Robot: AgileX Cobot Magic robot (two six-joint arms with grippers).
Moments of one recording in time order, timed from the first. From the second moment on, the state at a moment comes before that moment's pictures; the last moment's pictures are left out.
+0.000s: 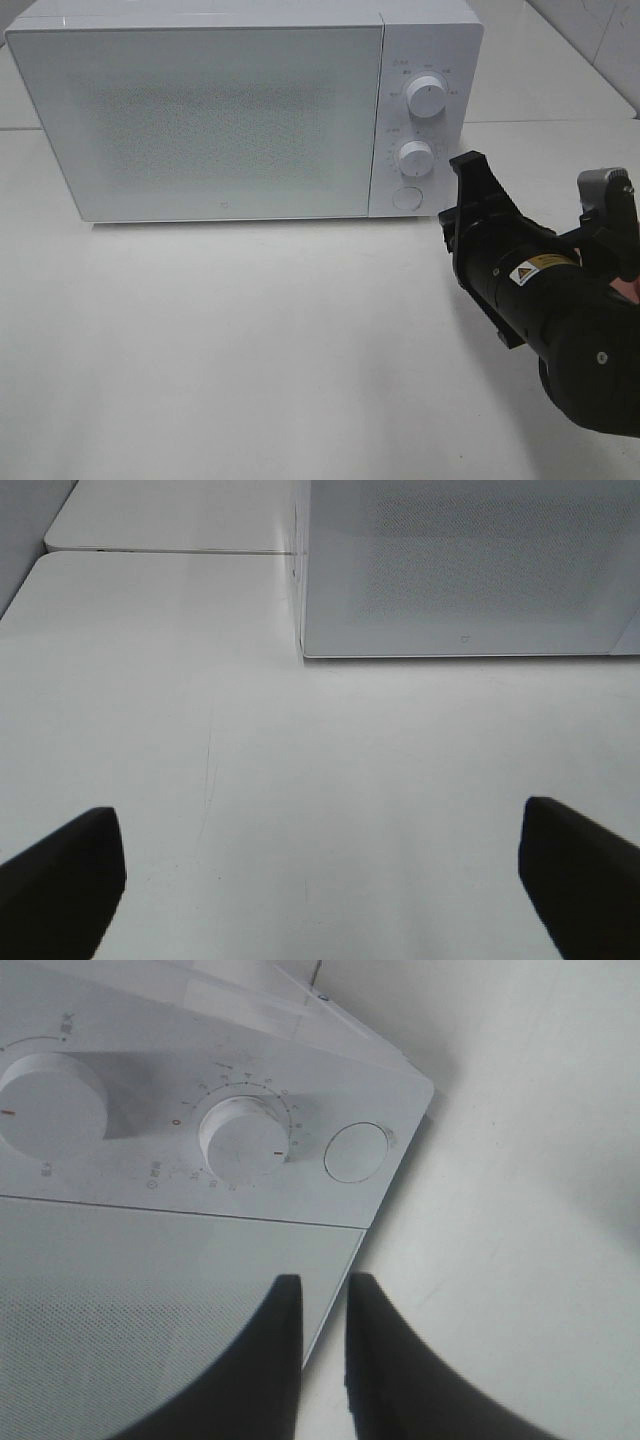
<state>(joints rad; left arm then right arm) 0.01 0.00 -0.50 -0.15 1.04 0.05 0.80 1.71 -0.40 0.86 -1.01 1.02</state>
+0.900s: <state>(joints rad) 0.01 0.00 -0.50 -0.15 1.04 0.05 0.77 1.88 -0.52 0.87 -1.02 1.25</state>
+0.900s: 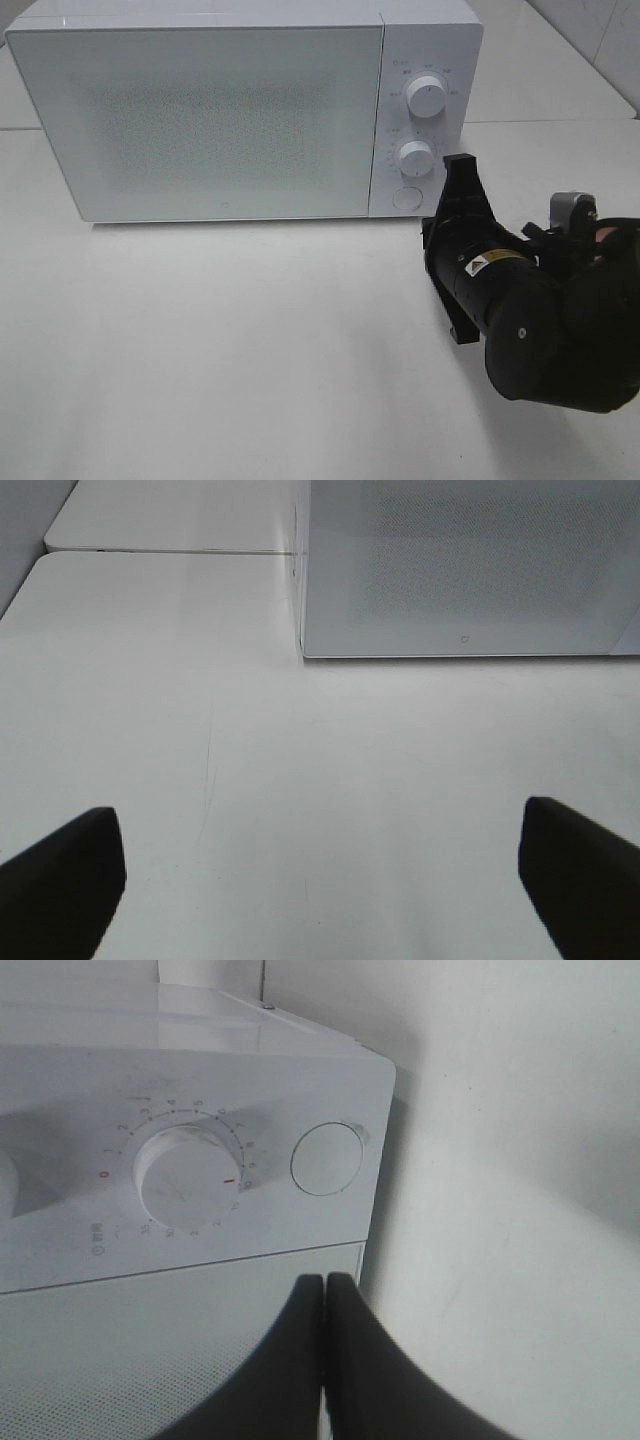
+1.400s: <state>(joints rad) 0.01 0.00 -0.50 -0.15 1.04 0.05 0.66 1.99 -0.67 0.79 -0.99 1.29</state>
